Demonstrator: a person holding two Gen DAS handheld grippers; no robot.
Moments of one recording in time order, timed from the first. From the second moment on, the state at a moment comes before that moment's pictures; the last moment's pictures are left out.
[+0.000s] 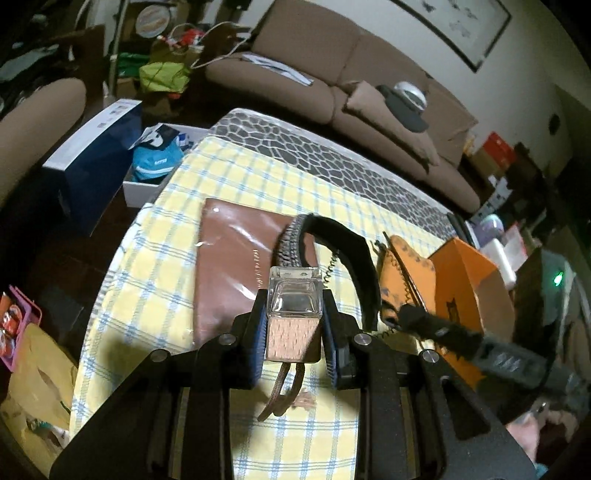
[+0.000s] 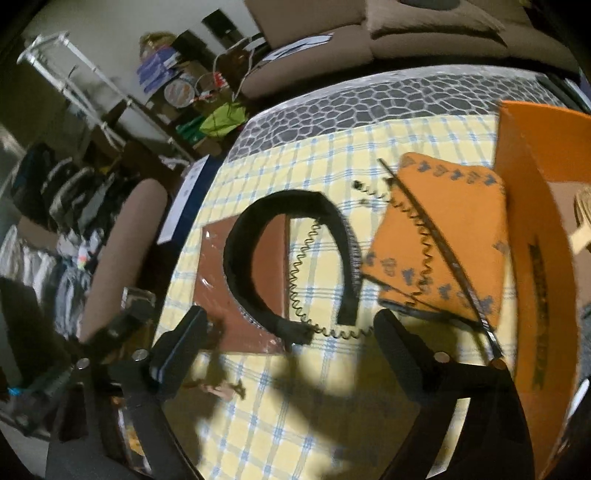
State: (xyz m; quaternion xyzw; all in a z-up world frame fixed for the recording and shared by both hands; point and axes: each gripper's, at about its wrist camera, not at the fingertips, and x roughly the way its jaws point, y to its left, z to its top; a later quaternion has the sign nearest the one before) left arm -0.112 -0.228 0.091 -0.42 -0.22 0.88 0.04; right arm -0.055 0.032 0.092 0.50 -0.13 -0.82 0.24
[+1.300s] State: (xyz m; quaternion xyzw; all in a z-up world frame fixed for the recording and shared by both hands) left arm -0.115 -0.220 0.115 -0.41 -0.24 0.88 0.07; right arm -0.035 -0.017 0.141 0.38 -0.04 -0.87 0.30
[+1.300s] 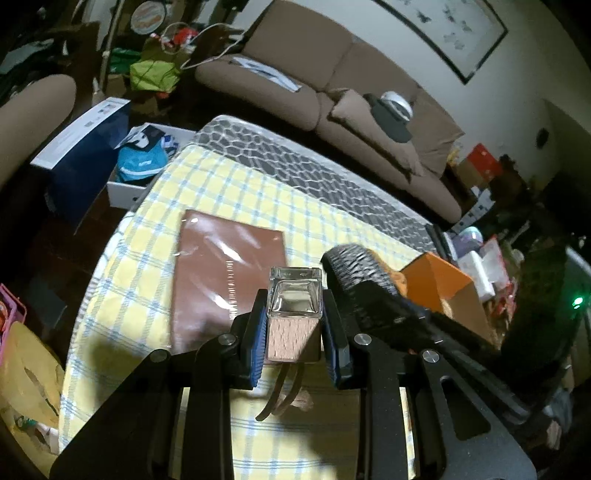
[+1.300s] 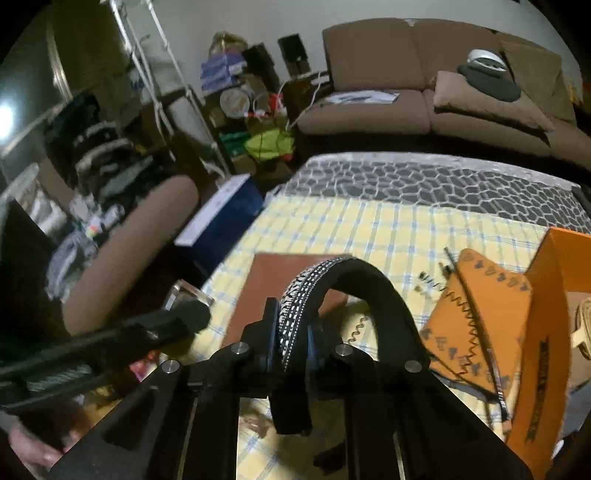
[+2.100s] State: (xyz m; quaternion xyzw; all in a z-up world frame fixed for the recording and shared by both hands) left arm -0.125 -0.047 0.159 -0.41 -0.17 0.87 0.21; right arm -0.030 0.192 0.203 0.32 -0.13 -0.92 0.18
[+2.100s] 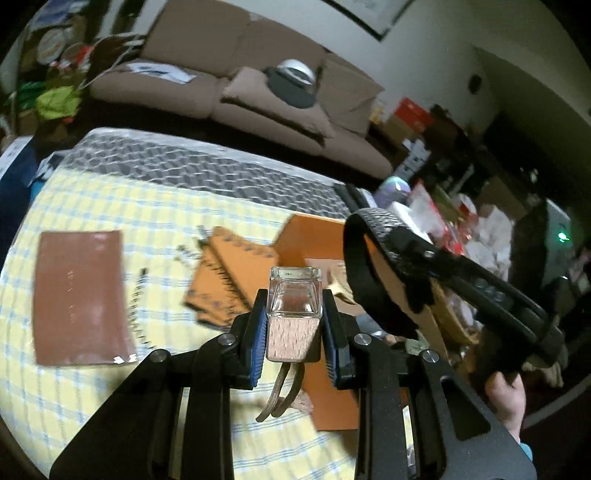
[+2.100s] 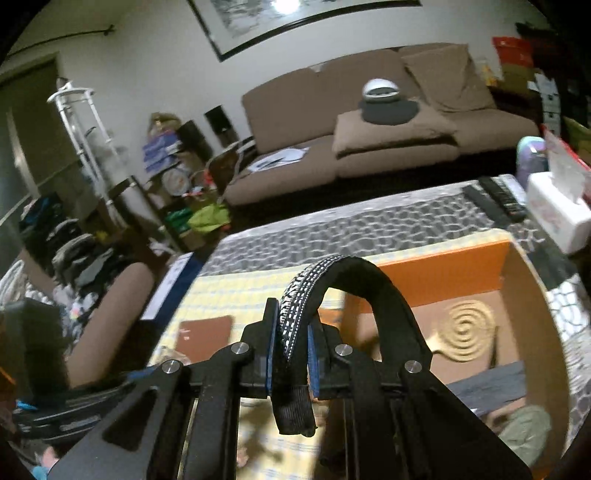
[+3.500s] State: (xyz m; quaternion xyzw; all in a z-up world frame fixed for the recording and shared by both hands) left arm -0.209 0.143 0.077 -0.52 0.03 0.84 0.17; right arm -0.074 0.300 0.113 0.46 -0.17 -0.87 0.04
